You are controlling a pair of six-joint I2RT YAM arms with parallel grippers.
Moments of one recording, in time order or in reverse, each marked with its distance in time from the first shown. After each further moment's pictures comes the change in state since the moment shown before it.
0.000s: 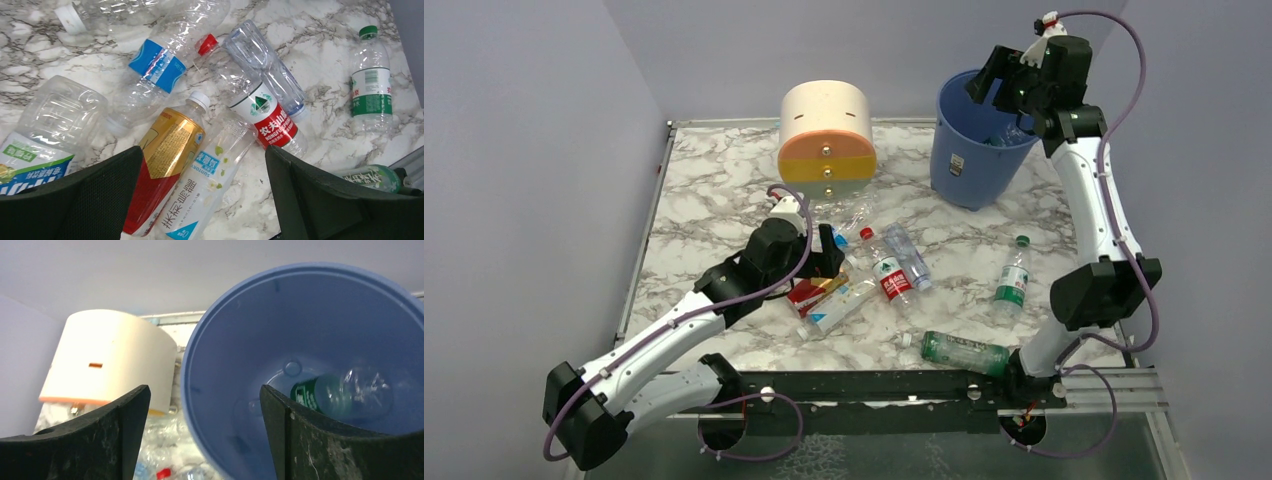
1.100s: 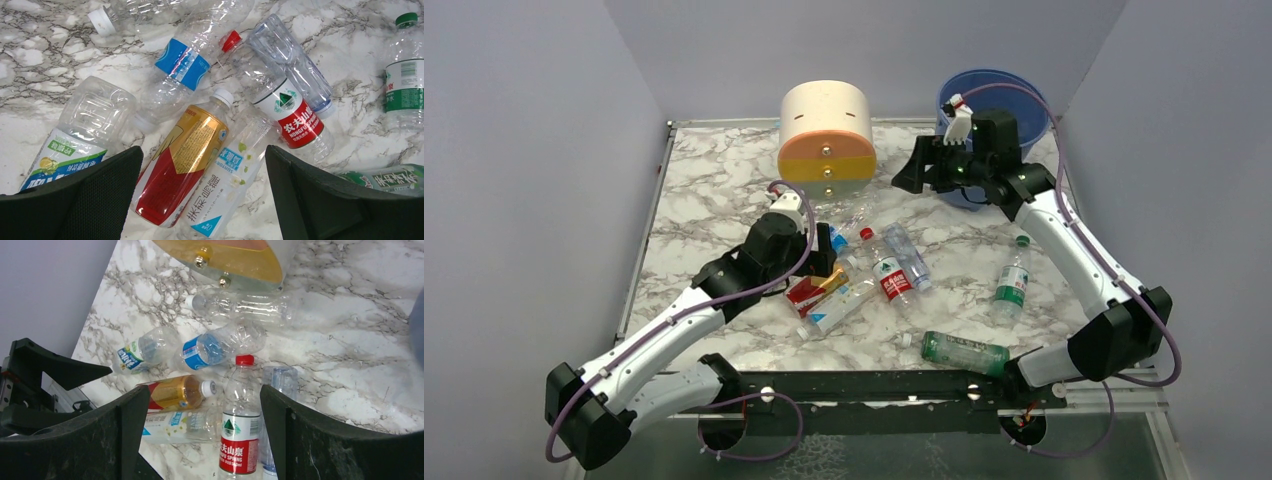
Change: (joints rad) left arm 0.032 0.024 0.068 -0.101 -0.037 0.085; right arm 0.306 -0.302 -0.531 0.024 -0.211 0.021
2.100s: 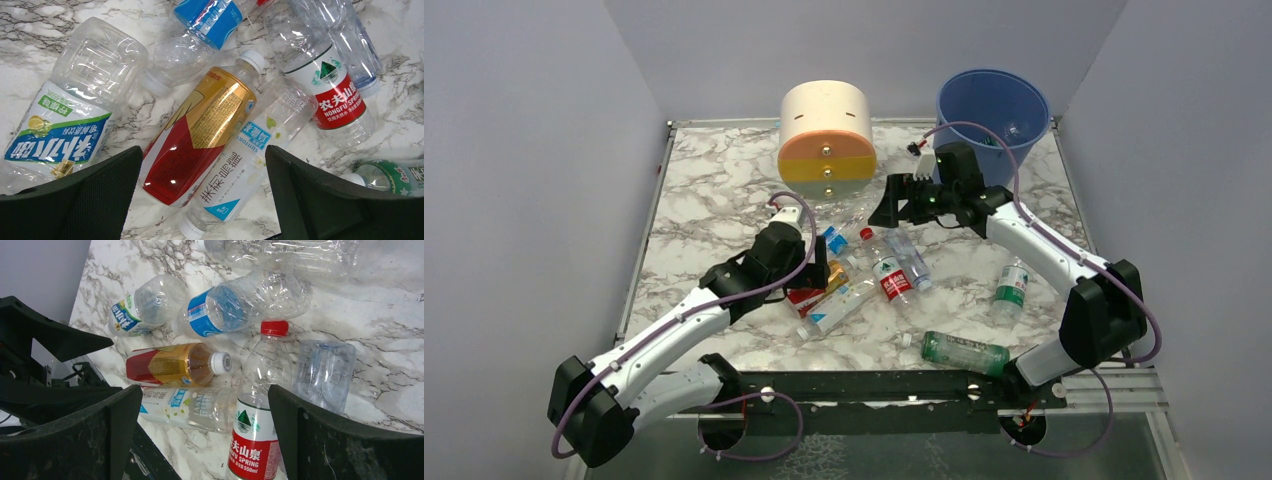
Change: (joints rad) left arm 0.008 0.002 -0.085 -0.060 0.006 -0.064; right arm 0.094 0.080 -0.233 0.177 -0.094 0.033
